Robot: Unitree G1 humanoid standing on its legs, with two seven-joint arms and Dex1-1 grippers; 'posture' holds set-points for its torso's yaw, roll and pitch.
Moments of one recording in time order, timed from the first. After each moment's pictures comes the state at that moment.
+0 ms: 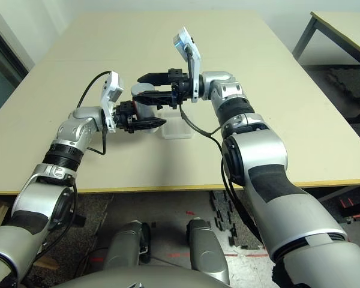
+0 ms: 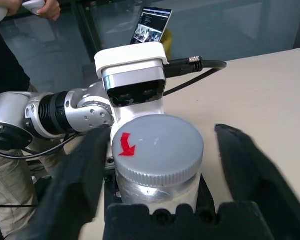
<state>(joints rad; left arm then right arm) -0.82 0.32 -0.08 0.65 -0.31 0.20 -1.29 -1.29 -0.17 -0.10 1.23 0.17 0.11 1.52</state>
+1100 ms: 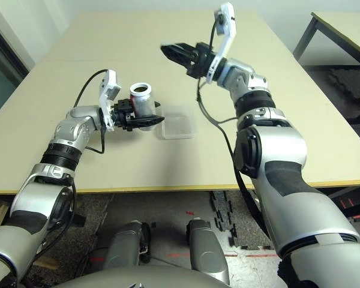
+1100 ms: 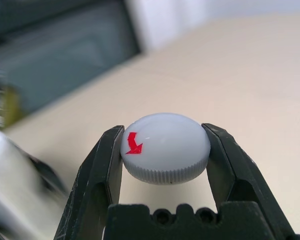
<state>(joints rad) -0.80 0.38 -0.02 0.64 -0.31 0.20 -1.21 -1.17 -0.33 -0.24 1.17 0.21 0.15 0.92</state>
